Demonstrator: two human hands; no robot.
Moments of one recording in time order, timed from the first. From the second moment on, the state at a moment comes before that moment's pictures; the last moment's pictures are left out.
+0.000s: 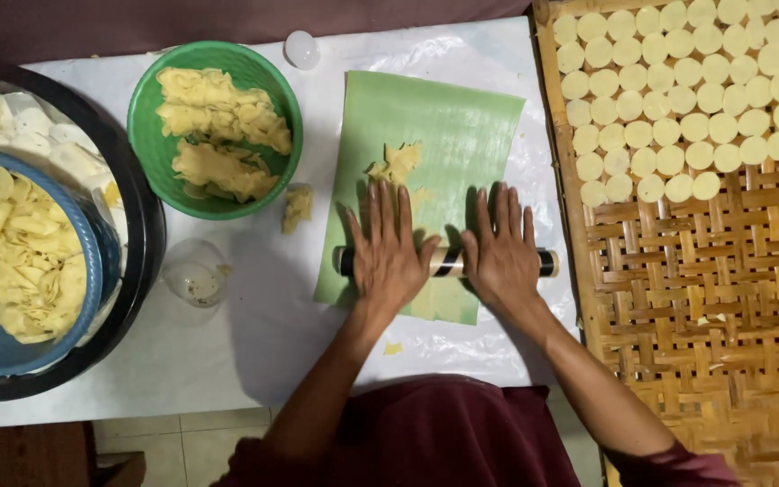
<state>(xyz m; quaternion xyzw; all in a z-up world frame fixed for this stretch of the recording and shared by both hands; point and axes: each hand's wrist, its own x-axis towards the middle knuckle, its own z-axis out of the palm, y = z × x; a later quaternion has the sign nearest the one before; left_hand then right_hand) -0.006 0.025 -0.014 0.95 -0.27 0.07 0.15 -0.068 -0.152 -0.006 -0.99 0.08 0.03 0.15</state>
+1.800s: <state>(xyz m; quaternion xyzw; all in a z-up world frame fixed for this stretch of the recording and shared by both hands) -0.035 0.034 0.003 0.95 -0.22 0.08 0.20 0.056 -0.143 -0.035 -0.99 -0.08 -0.08 0.11</state>
